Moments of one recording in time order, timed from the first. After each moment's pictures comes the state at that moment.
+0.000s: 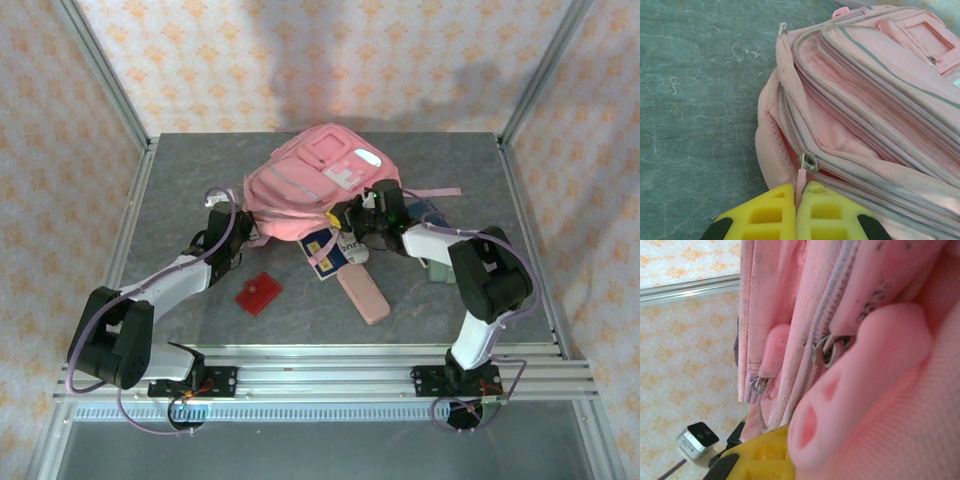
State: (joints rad) left arm -0.27 1.35 0.66 0.11 -0.20 -0.55; right arm 0.44 1.77 0.95 0.34 -0.59 1.39
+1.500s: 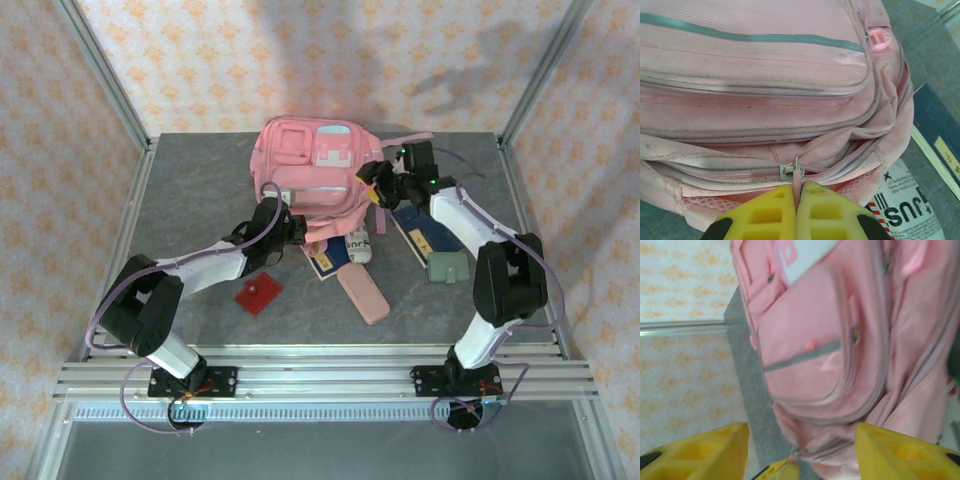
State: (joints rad) left arm -0.52 1.57 0.84 0.13 -0.01 -0.56; right arm 0.29 1.70 1.28 -0.29 -0.50 1.04
